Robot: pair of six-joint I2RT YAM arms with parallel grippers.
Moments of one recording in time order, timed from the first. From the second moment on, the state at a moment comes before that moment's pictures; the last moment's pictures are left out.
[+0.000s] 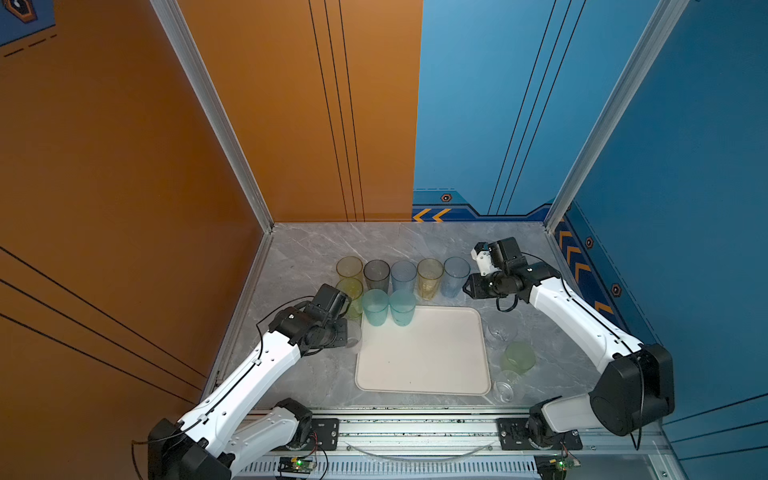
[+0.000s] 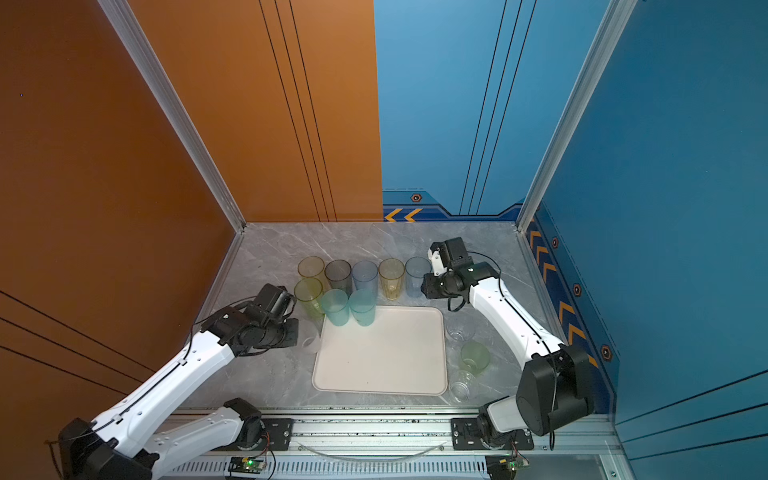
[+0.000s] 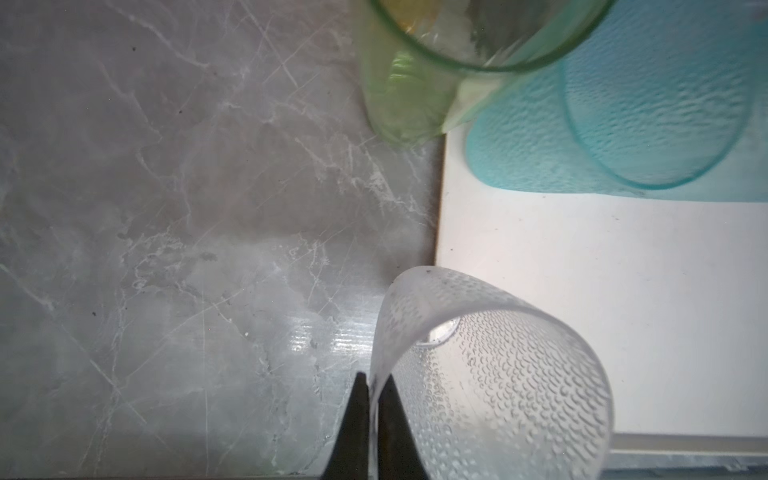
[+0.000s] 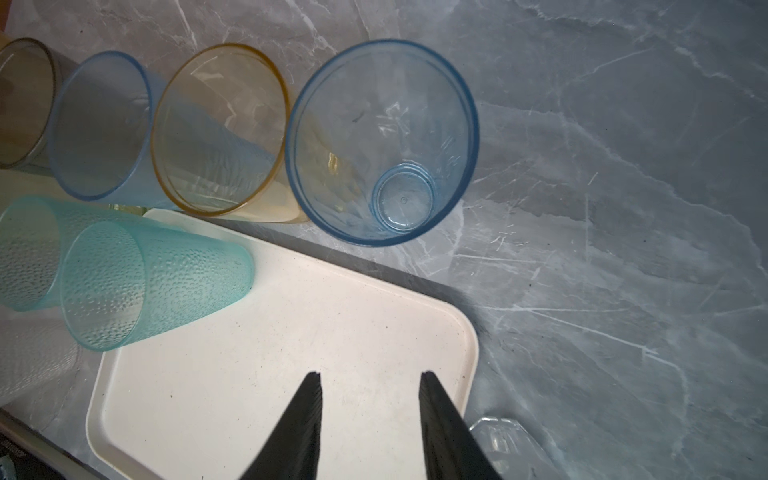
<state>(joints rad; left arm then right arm) -0.49 1.03 0.92 -1.05 -0.12 -0.51 0.31 1.43 1.19 -0.75 -0.16 0.20</state>
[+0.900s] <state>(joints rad) -0.93 1.84 1.80 -1.13 -0.04 -0.08 0.23 1.35 1.19 -0.80 -0.16 0.20</state>
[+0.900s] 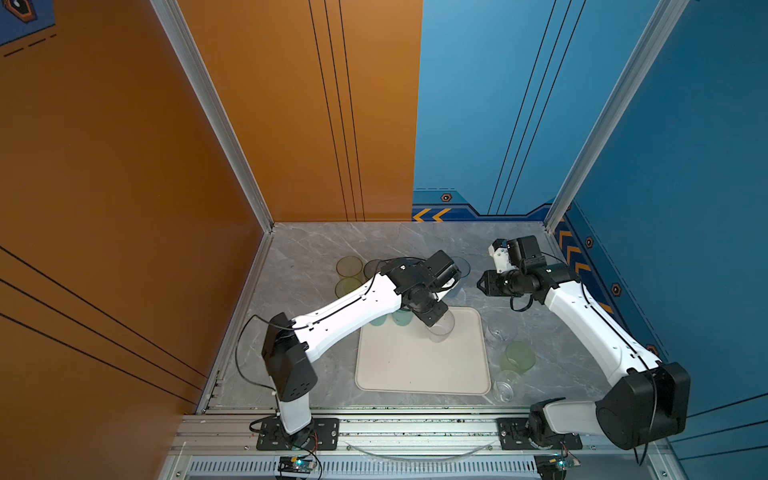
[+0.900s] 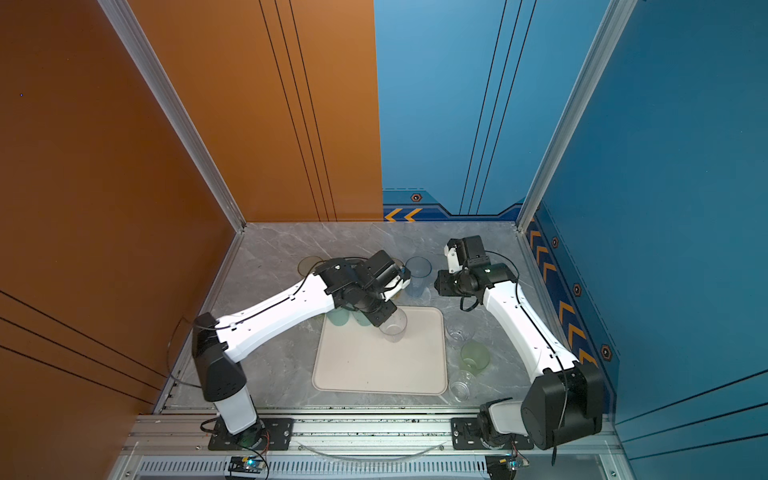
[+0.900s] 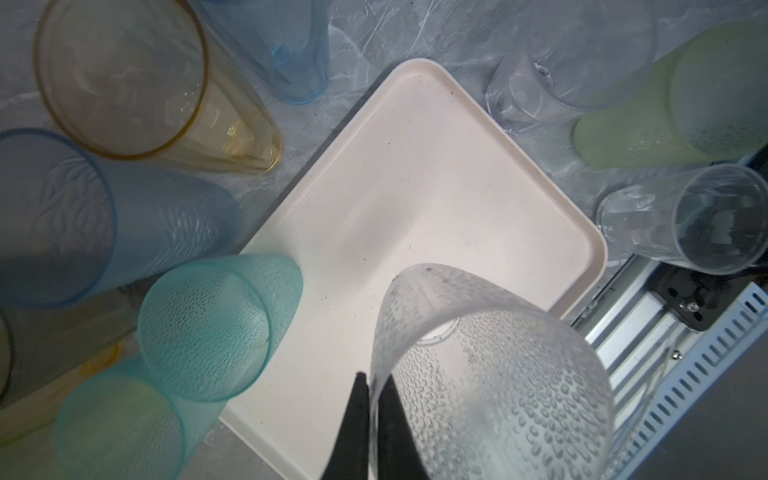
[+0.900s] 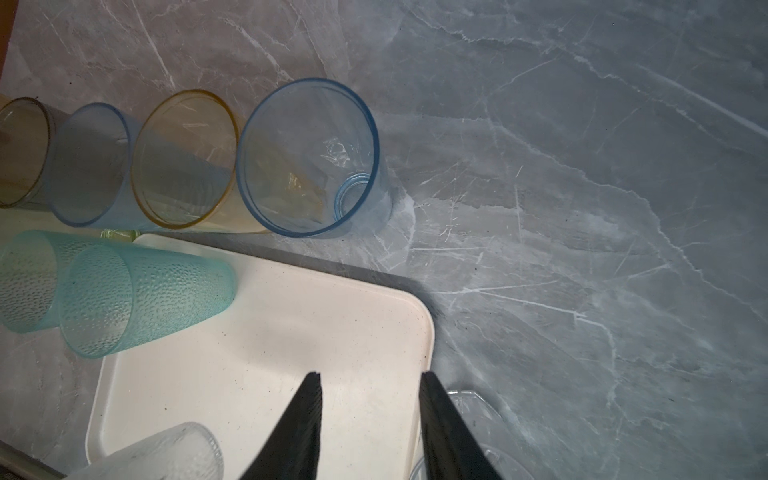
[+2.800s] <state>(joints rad) -0.79 2.04 1.84 -0.97 -0.04 0.02 0.25 1.39 1.22 -0.86 -0.11 0.20</state>
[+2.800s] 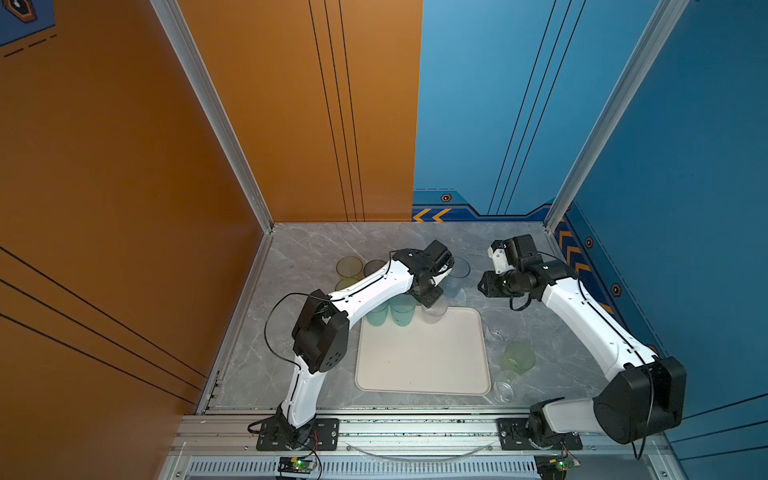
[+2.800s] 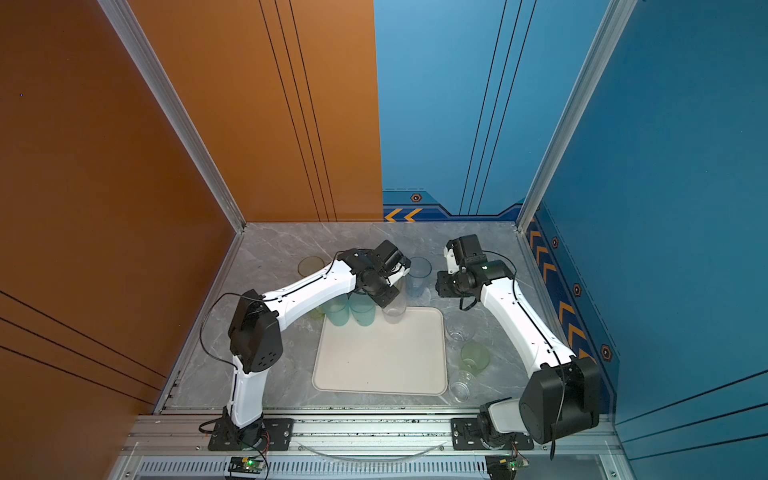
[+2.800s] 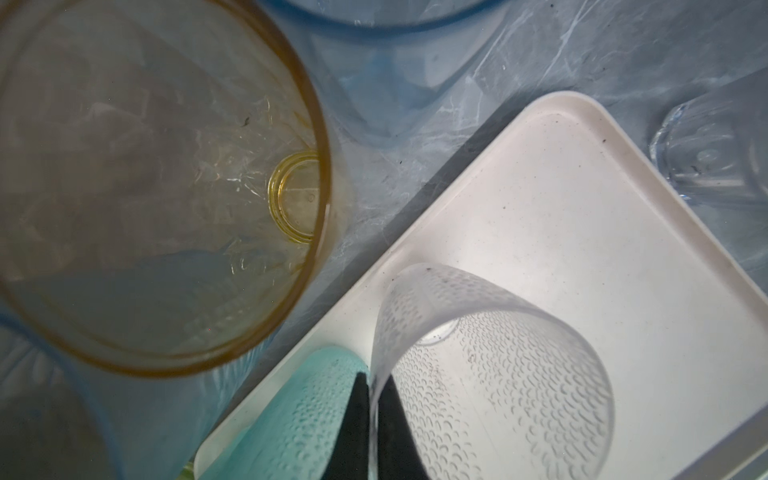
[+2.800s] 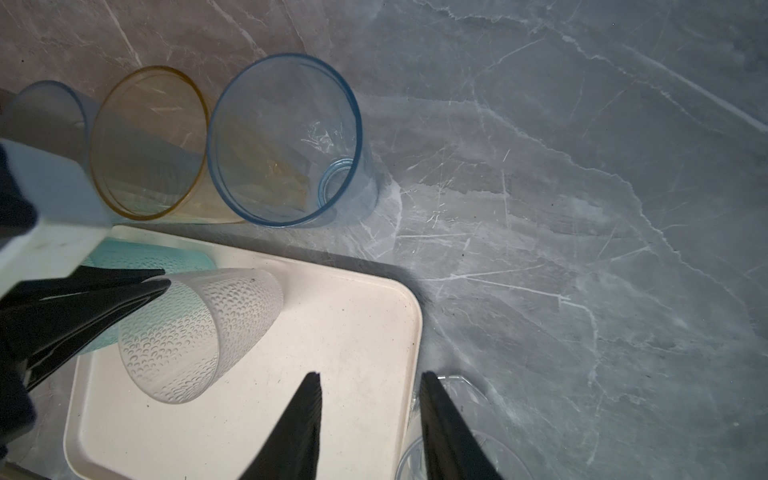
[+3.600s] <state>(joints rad) -0.79 2.07 1.83 -0.97 -0.04 0.02 0.26 1.40 1.22 -0.86 -0.10 0.20</state>
